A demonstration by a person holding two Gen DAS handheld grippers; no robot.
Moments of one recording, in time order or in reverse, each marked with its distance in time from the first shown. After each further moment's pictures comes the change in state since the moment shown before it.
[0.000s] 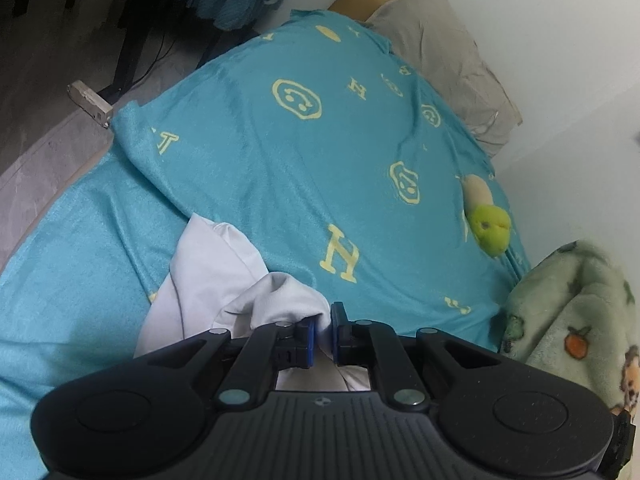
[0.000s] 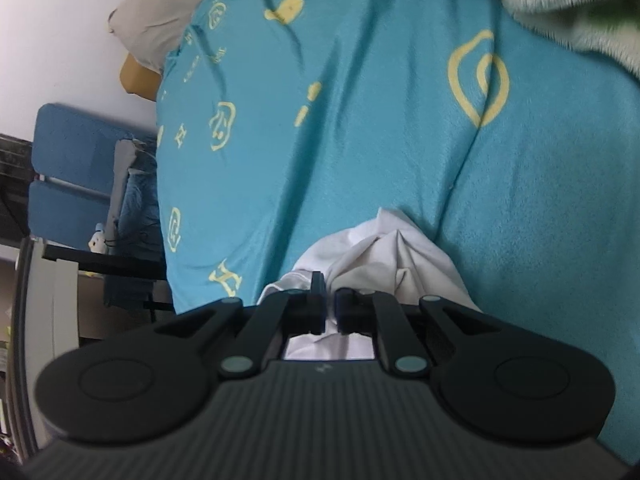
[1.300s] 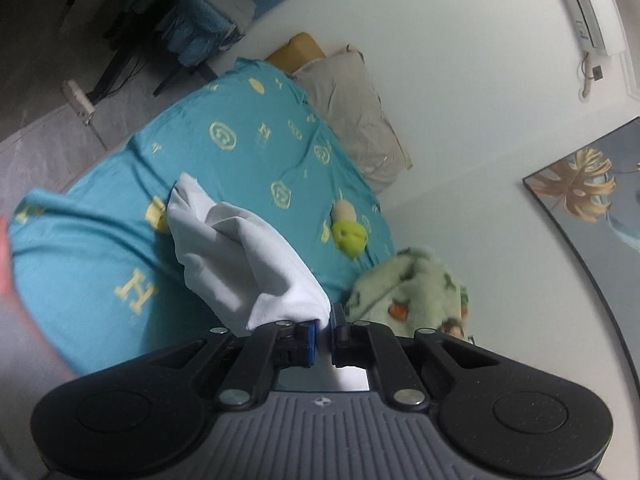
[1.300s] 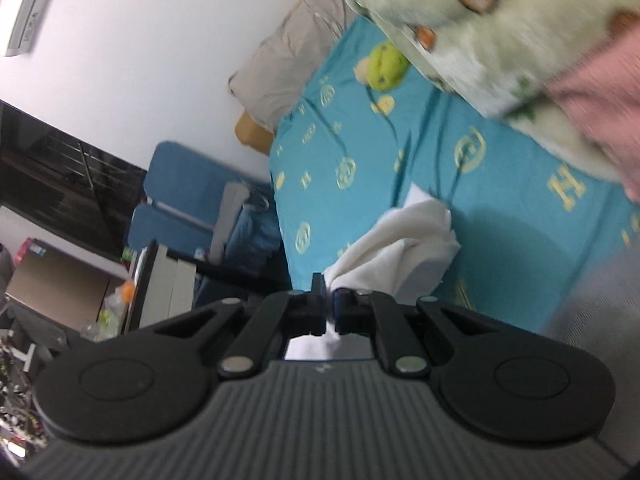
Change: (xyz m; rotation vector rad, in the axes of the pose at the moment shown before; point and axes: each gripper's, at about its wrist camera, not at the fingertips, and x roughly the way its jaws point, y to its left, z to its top) left arm -0.295 -0.021 -0.119 -0.131 -0.101 -0.294; right arm -0.265 0.015 -0.121 -0.067 -0.198 0.238
